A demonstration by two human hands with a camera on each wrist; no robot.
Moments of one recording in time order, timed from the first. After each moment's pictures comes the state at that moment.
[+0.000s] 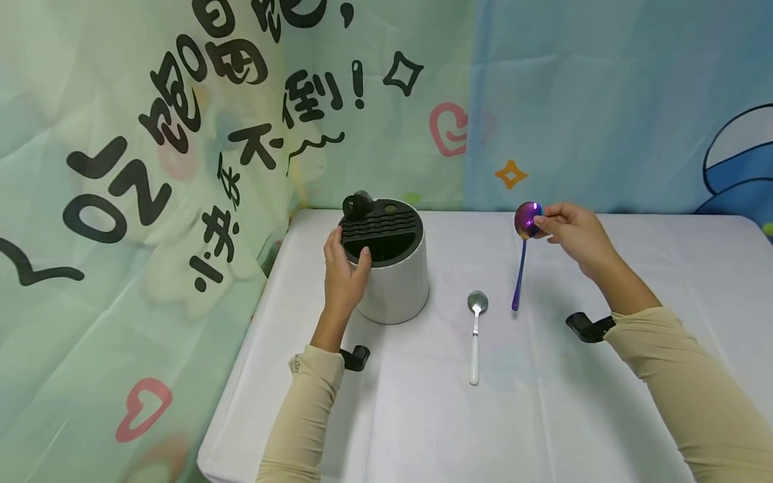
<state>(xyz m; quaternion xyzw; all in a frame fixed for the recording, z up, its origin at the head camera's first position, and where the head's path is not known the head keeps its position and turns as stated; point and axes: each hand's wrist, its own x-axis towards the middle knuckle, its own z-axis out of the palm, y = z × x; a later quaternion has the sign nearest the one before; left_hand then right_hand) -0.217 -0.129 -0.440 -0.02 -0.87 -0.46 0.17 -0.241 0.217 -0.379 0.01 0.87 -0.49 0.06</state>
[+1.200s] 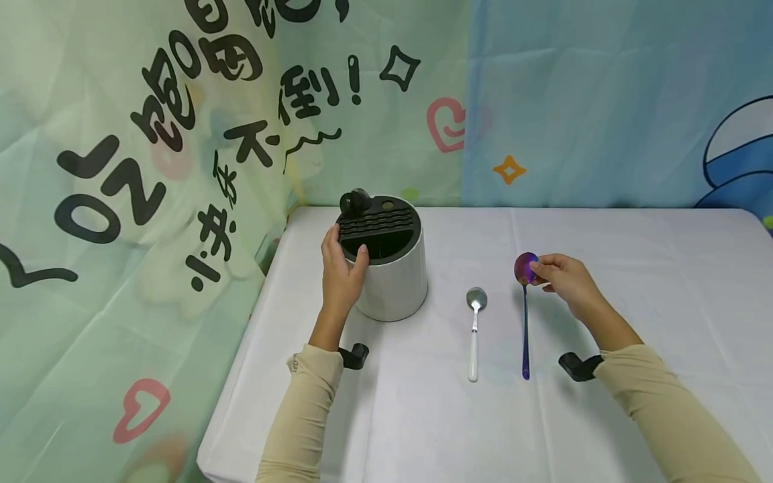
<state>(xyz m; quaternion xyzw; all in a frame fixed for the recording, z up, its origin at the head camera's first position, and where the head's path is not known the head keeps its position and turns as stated) -0.217 -0.130 -0.441 -0.01 -0.87 -0.46 0.17 -0.214 0.225 -0.456 0.07 0.84 -0.53 0.13</state>
